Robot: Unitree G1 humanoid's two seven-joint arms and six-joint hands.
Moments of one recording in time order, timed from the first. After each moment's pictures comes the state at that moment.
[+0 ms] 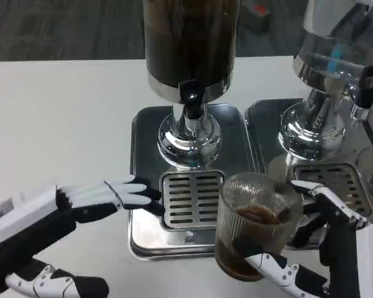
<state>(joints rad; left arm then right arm) 0.00 0.70 0.06 0.50 -0.24 -1.31 -0.82 0.51 -0.13 0.32 -0.17 -0.78 -0.35 -0.75</state>
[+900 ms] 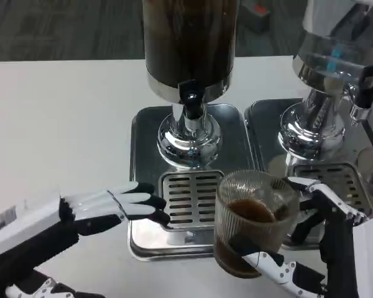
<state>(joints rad) 0.03 0.76 -0.02 0.50 -0.23 -1.36 -0.74 0.49 -0.13 0.32 -0.16 -0.80 -0.35 -0.75</state>
